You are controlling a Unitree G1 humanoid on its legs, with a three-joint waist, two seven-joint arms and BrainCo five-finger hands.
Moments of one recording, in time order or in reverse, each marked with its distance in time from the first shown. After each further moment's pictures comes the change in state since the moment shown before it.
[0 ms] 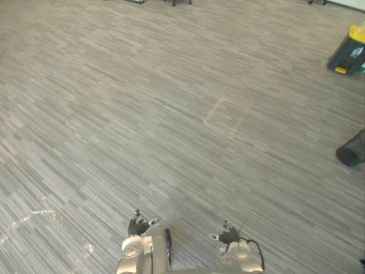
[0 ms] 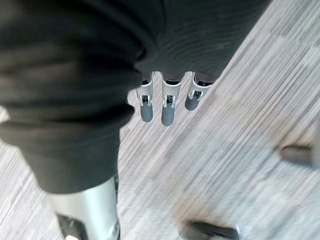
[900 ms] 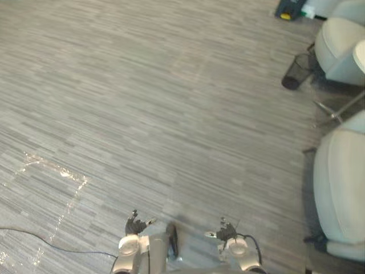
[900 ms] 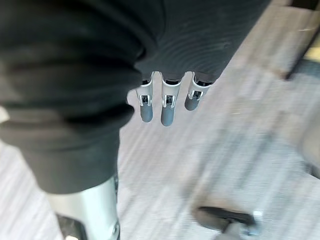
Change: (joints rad) left arm -0.010 0.033 -0.042 0.034 -0.027 0.020 0.002; right arm -0.006 -0.013 0.015 0.000 -0.040 -0.014 0.009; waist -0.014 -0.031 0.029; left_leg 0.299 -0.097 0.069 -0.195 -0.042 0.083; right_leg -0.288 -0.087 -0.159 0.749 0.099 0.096
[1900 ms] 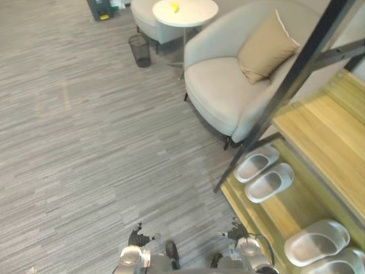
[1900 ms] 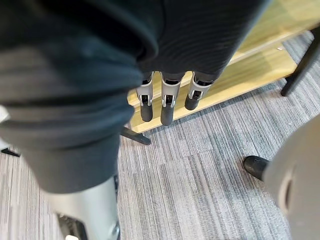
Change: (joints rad) left arm 0.004 0.052 -0.127 0.109 0.040 0.001 -0.005; right arm -0.030 -0.084 -0.036 0.039 0.001 -0.009 0.001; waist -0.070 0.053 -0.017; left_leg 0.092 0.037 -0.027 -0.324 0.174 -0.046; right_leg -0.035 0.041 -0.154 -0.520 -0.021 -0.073
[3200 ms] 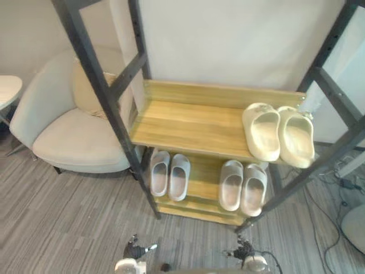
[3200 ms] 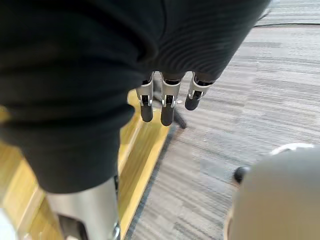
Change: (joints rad) left arm 0.079 0.013 0.037 -0.013 -0.039 -0.020 -0.028; right arm 0.055 -0.044 0.044 0.036 -0.029 -0.027 0.025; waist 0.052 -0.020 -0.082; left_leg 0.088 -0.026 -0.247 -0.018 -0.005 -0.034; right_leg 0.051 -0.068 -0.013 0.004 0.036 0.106
